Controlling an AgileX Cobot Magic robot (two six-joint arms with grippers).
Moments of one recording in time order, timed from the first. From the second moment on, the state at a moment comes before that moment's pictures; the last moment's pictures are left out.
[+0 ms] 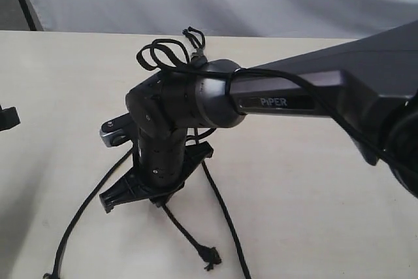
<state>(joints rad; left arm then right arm) 0.10 1.08 -0.26 0.23 -0.28 -0.46 0.82 2.14 -1.48 0.02 0.83 0.27</state>
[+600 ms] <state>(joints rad) 0.10 1.08 -0.26 0.23 -0.28 -0.46 0.46 1.75 -1.59 -0.38 1.21 0.30</state>
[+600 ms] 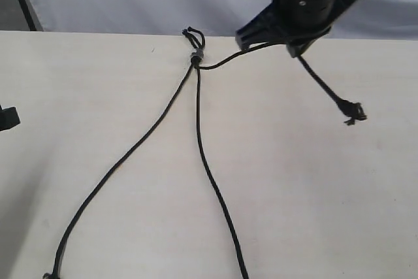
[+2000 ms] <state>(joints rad) -0.08 1.08 -0.30 0.49 -0.28 -0.70 0.21 1.98 -1.37 -0.29 1.11 0.21</state>
